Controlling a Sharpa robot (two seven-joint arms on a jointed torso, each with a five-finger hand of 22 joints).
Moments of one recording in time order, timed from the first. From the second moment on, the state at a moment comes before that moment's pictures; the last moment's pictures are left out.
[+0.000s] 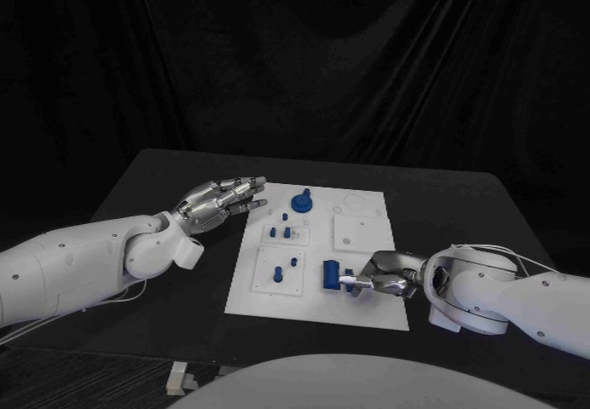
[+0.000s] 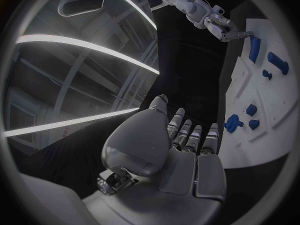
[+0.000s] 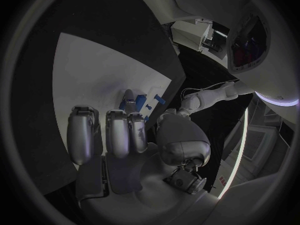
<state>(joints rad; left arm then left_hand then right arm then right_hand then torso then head) 1.08 -0.89 -0.21 1.29 -0.07 0.38 0.59 1.48 0.25 -0.19 0.25 0.49 0.44 0.16 0.16 0.05 0.10 0.14 0.23 0.03 0.04 0.17 0.08 0.02 0.17 0.05 0.29 0.03 0.11 1.06 -0.94 -0.21 1.74 -1.16 -0.05 -0.22 0.72 0.21 -0.43 0.29 0.05 0.90 0.08 0.07 0.09 1.46 0.01 1.56 1.31 1.47 -0.09 1.49 1.31 0.05 1.47 0.02 1.45 1.31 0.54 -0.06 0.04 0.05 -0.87</state>
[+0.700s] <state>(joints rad) 1.08 -0.90 -0.21 1.29 -0.07 0.39 0.57 1.49 0.26 -0.18 0.25 0.49 0.44 0.16 0.16 0.05 0.10 0.15 0.23 0.04 0.04 0.17 0.08 0.02 0.17 0.05 0.29 0.03 0.11 1.05 -1.01 -0.21 1.81 -1.17 -0.18 -0.17 0.72 0.21 -0.43 0.29 0.05 1.06 0.08 0.15 0.12 1.46 0.01 1.56 1.31 1.47 -0.09 1.49 1.31 0.05 1.47 0.02 1.45 1.31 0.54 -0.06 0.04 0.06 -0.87</state>
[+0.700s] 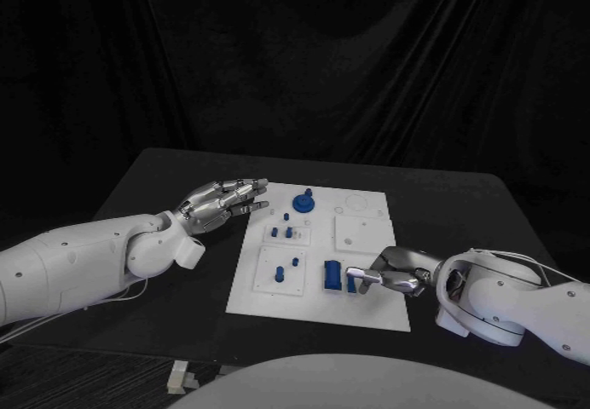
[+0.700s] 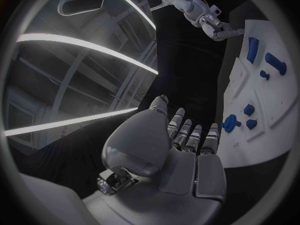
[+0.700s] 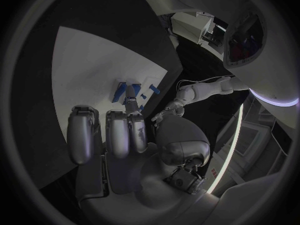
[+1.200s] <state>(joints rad) 1.08 -0.89 -0.21 1.29 -0.07 0.39 0.57 1.49 0.26 -0.18 0.25 0.49 0.44 0.16 0.16 0.05 0.10 0.15 0.23 0.04 0.04 0.17 0.08 0.02 0.17 0.05 0.29 0.03 0.11 1.05 -1.04 -0.21 1.84 -1.54 -0.26 -0.05 0.73 0.03 -0.31 0.29 0.05 0.87 0.02 0.06 0.07 1.47 -0.06 1.56 1.31 1.47 -0.13 1.50 1.31 0.03 1.47 -0.01 1.49 1.31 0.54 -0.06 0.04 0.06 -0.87</state>
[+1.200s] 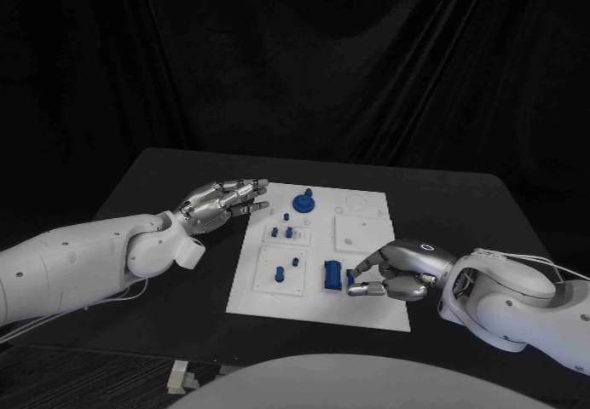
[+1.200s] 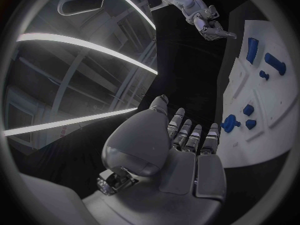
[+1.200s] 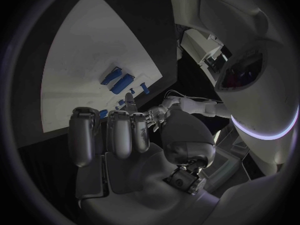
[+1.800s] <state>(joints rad) 1.07 -0.89 -0.21 1.28 -0.07 0.40 0.57 1.49 0.26 -0.18 0.25 0.49 0.44 0.16 0.16 0.05 0.10 0.15 0.23 0.03 0.04 0.17 0.08 0.02 0.17 0.05 0.29 0.03 0.11 1.03 -1.02 -0.21 1.80 -1.83 -0.13 -0.05 1.04 0.06 -0.22 0.27 0.53 0.85 0.00 0.06 0.07 1.47 -0.07 1.56 1.31 1.47 -0.13 1.50 1.31 0.03 1.47 -0.01 1.49 1.31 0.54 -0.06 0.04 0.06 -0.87</state>
